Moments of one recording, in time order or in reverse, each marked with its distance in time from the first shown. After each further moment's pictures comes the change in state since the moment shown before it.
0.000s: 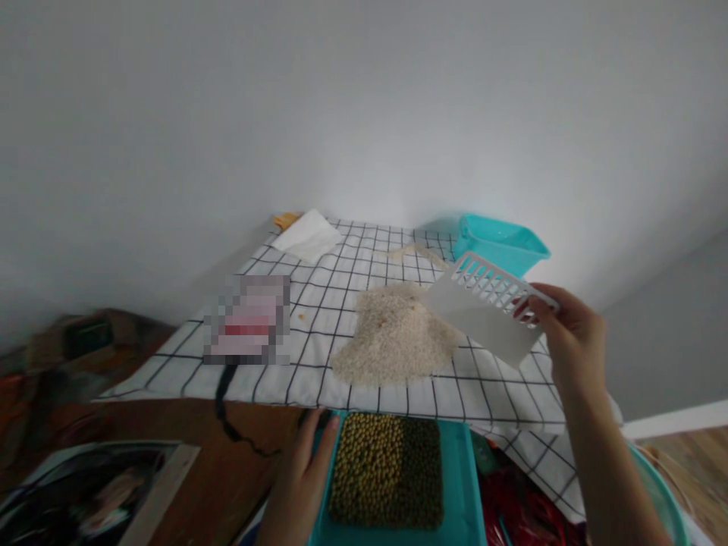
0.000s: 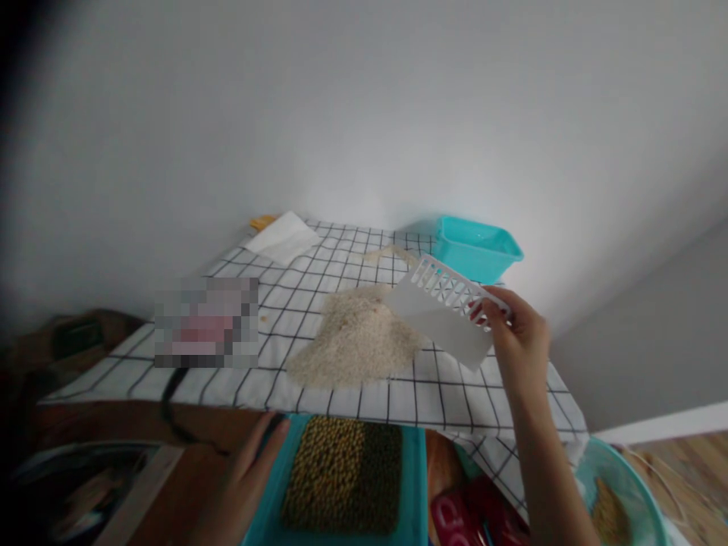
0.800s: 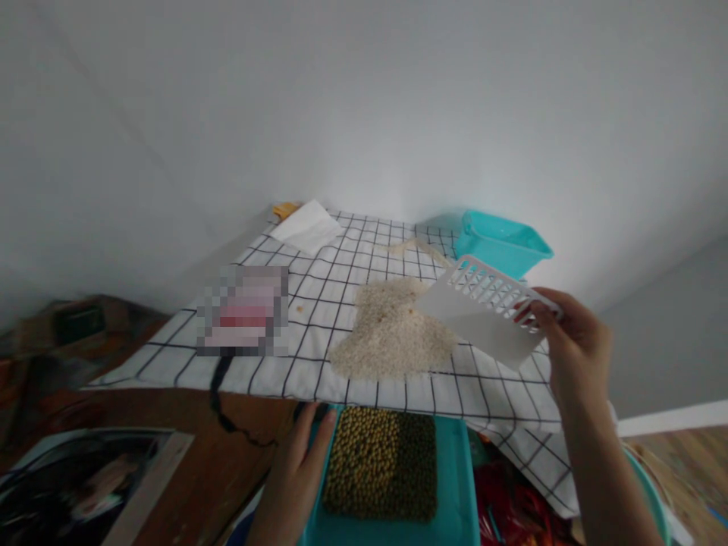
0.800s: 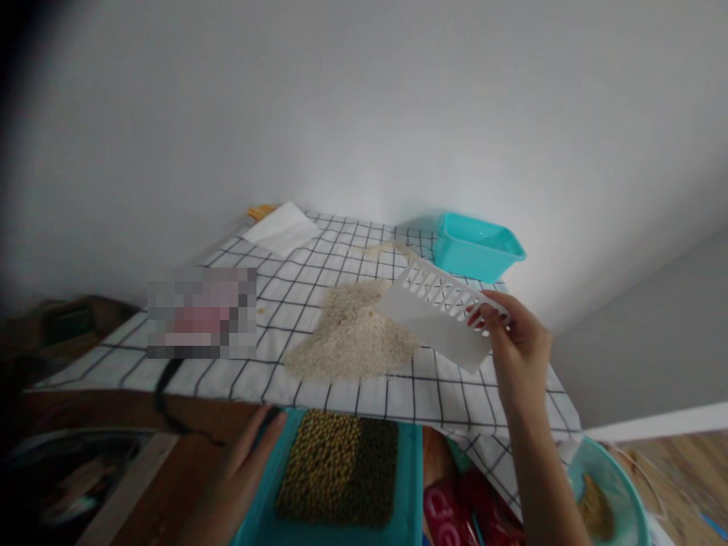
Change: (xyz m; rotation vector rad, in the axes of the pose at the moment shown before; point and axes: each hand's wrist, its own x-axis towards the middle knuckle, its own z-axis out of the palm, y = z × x) left_hand -0.003 -0.006 0.009 0.037 0.116 0.004; right_hand -0.015 -0.018 0.004 0.049 0.009 -0.040
